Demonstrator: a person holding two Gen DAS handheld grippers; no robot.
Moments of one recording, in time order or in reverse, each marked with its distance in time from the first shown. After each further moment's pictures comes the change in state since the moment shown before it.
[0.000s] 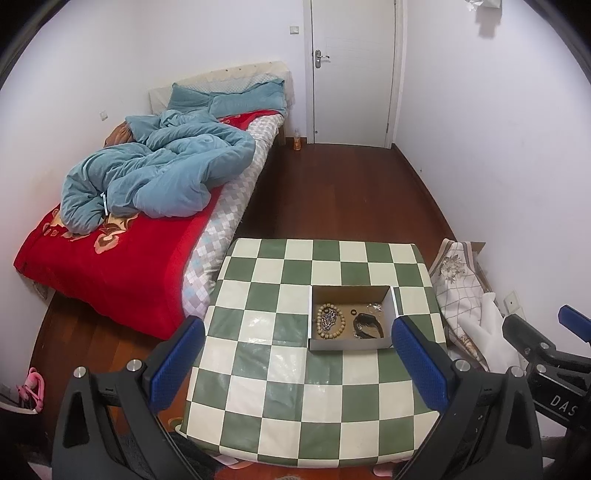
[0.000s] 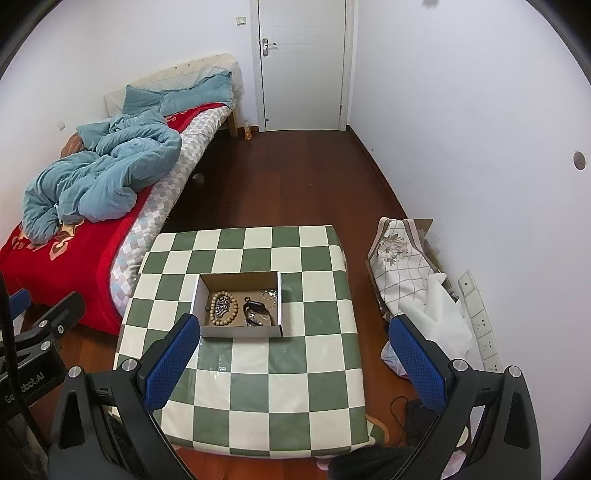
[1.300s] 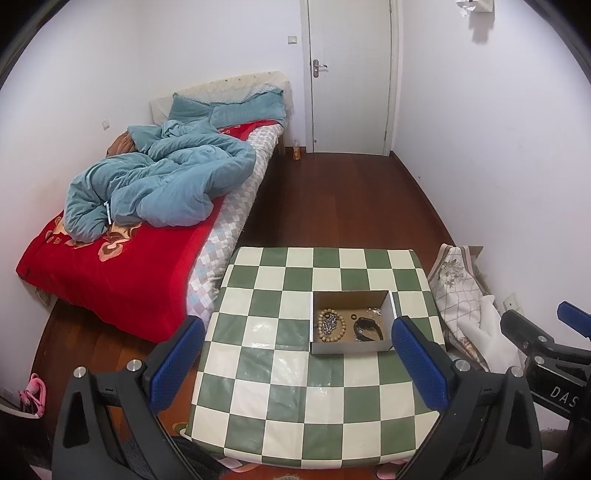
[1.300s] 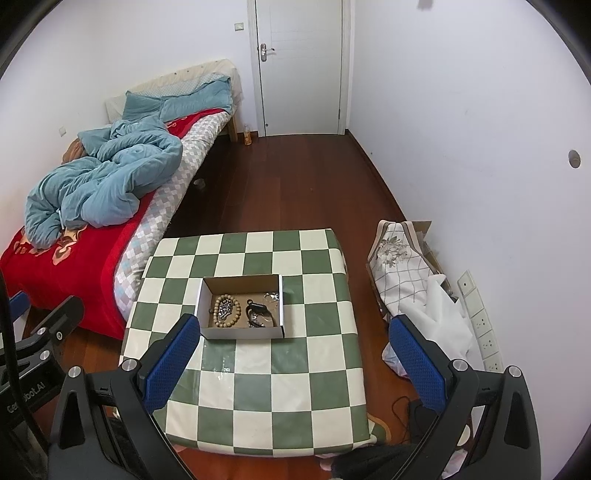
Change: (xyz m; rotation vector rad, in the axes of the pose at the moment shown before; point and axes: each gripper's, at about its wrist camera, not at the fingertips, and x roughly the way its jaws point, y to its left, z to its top) left arm -0.023 0.003 -0.001 0.011 -0.039 0.003; right arm -0.021 -0.003 0.001 0.014 -0.016 0.008
